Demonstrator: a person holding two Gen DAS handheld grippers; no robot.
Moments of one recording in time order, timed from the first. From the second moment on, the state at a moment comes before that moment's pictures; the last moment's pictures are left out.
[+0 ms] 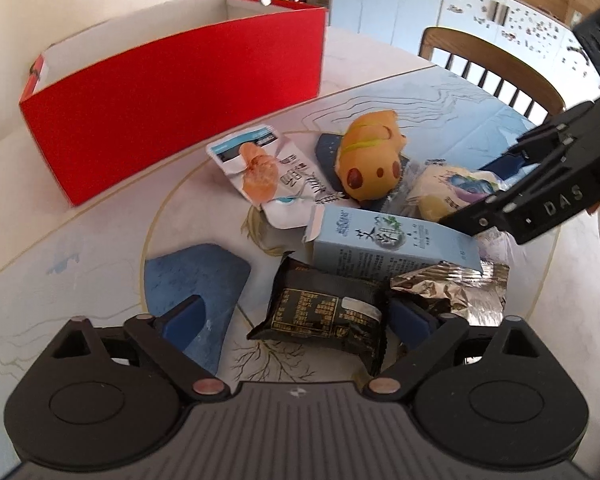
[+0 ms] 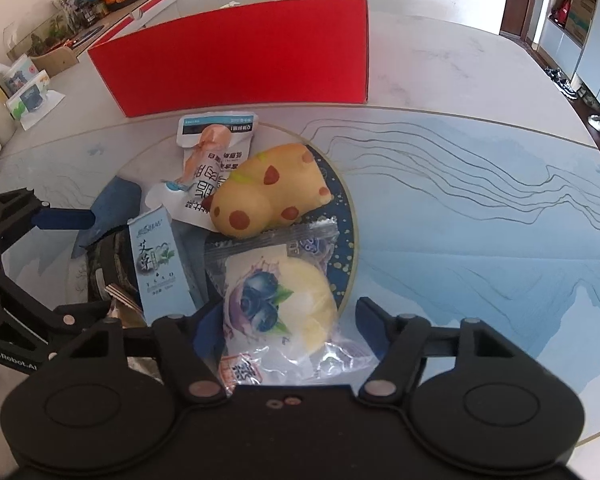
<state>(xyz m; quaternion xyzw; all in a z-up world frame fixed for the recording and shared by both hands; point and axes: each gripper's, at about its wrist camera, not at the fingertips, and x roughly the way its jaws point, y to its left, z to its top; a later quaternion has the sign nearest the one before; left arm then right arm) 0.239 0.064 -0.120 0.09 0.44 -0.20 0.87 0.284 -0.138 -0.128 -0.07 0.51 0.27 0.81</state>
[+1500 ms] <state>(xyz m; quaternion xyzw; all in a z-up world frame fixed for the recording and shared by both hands) 0.239 0.088 -0.067 -0.03 0.41 -0.17 0.90 0.287 -0.150 -0.083 -0.04 0.48 0.25 0.84</state>
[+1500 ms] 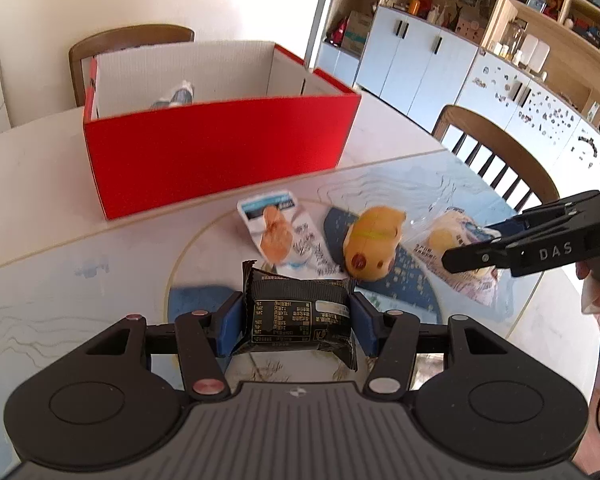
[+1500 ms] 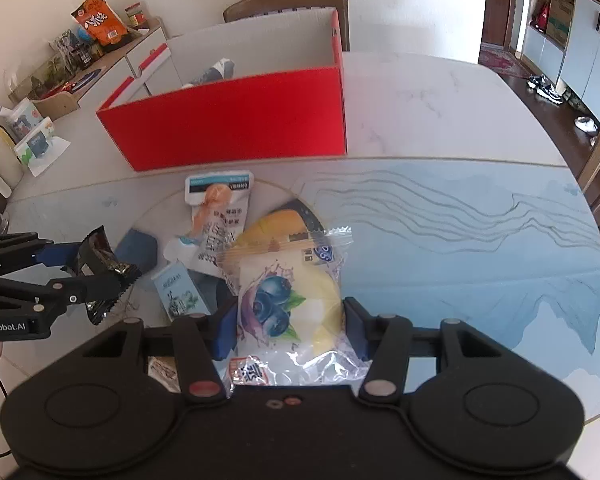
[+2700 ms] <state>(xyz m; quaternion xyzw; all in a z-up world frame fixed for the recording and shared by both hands) 0.348 0.108 0.045 -0.06 0.29 -0.09 0.95 0.363 -0.084 0.015 -0.05 0.37 0.29 0.88</state>
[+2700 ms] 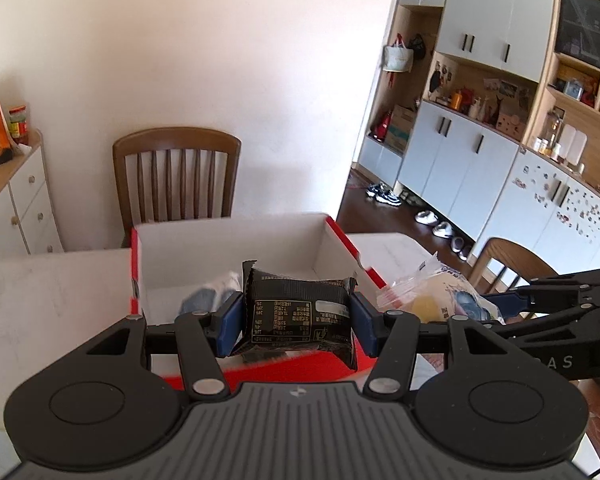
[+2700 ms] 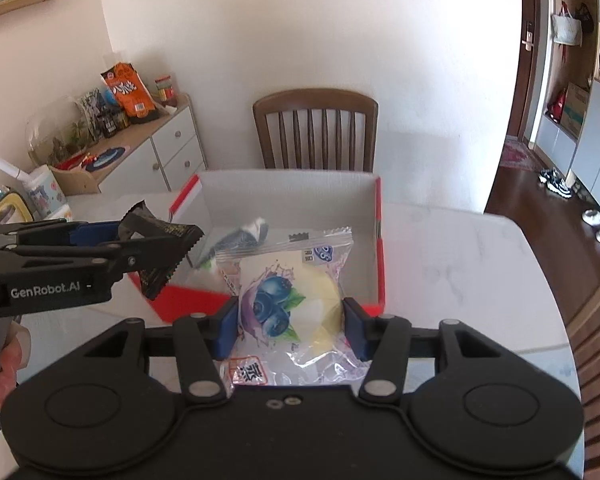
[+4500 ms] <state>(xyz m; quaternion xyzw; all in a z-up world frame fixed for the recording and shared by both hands) 0.501 0.125 -0.039 0.04 0.44 -0.05 0.90 0.478 -0.015 -0.077 -0.11 0.44 0.26 0.85</state>
